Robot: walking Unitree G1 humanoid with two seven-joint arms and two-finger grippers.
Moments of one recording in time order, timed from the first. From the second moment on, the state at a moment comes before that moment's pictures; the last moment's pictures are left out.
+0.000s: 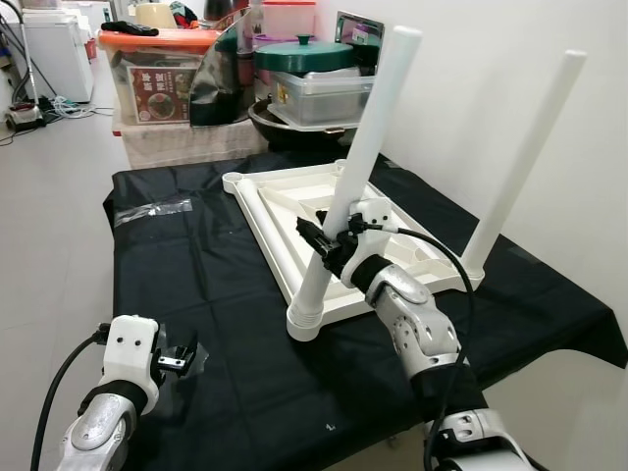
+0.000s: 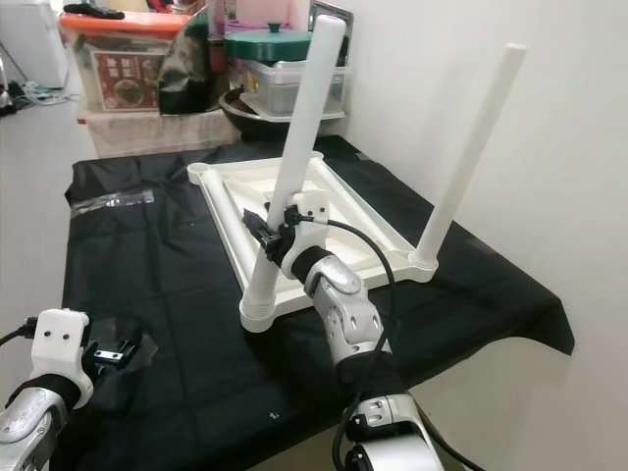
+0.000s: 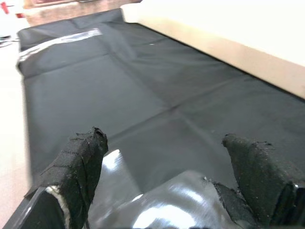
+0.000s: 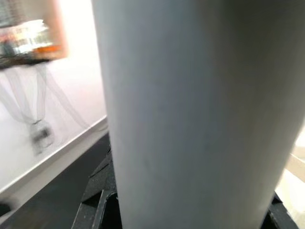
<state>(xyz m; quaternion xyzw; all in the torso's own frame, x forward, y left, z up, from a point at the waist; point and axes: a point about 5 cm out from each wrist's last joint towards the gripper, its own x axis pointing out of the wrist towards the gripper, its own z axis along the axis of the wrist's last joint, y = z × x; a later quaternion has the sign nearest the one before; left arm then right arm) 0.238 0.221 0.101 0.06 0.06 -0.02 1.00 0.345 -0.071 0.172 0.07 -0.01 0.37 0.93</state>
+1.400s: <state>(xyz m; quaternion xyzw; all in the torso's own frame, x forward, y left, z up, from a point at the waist) 0.234 0.214 0.095 0.05 0.07 -0.02 1.00 0.381 -0.065 0.176 0.02 0.02 0.35 0.94</state>
